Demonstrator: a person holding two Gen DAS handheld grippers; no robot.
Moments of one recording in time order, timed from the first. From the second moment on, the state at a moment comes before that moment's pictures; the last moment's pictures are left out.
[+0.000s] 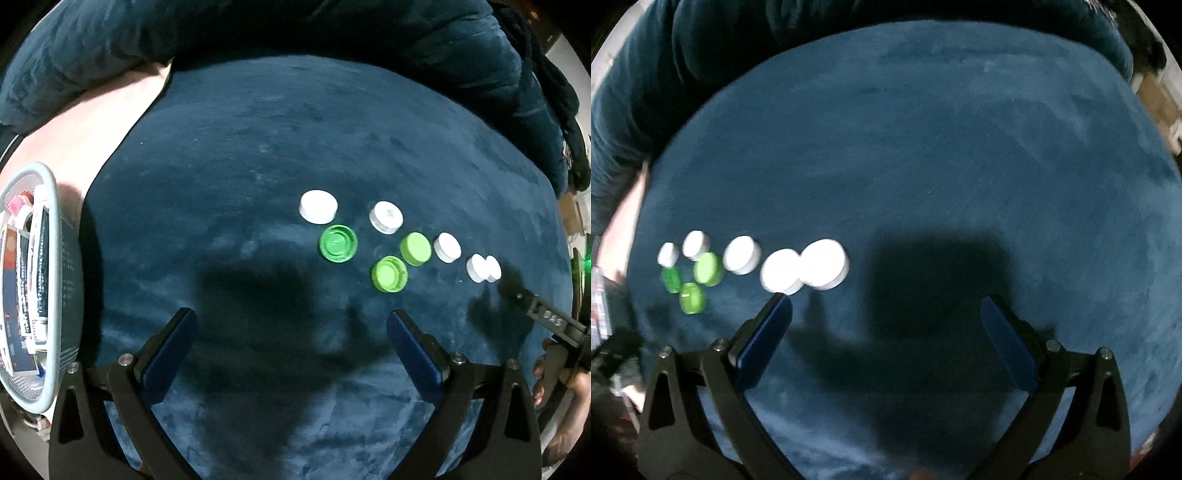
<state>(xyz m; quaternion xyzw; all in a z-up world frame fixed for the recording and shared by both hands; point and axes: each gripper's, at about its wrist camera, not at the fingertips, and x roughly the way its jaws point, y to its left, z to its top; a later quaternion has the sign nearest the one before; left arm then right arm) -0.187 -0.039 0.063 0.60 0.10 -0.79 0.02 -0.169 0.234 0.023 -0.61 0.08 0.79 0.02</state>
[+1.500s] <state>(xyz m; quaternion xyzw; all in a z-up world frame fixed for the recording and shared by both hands) -0.232 0.018 0.022 0.61 0.07 -0.78 -0.08 -0.173 0.221 0.012 -0.61 0.10 0.79 -0.04</state>
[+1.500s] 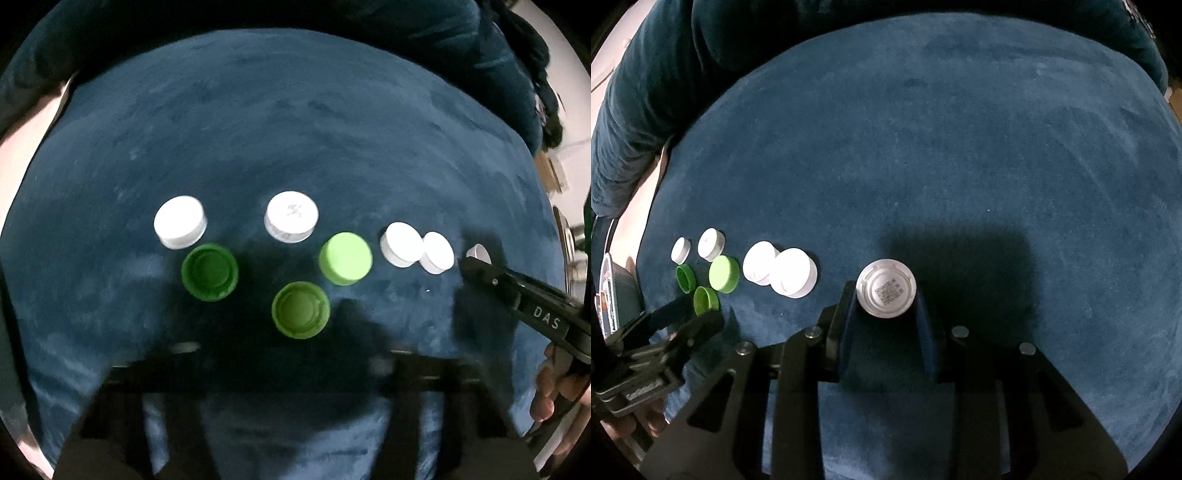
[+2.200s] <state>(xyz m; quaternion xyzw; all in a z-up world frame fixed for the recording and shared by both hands) -0.170 -0.057 0.138 0.55 0.11 -0.82 -0.03 -0.144 0.160 0.073 -0.58 0.09 0.80 -0.11</state>
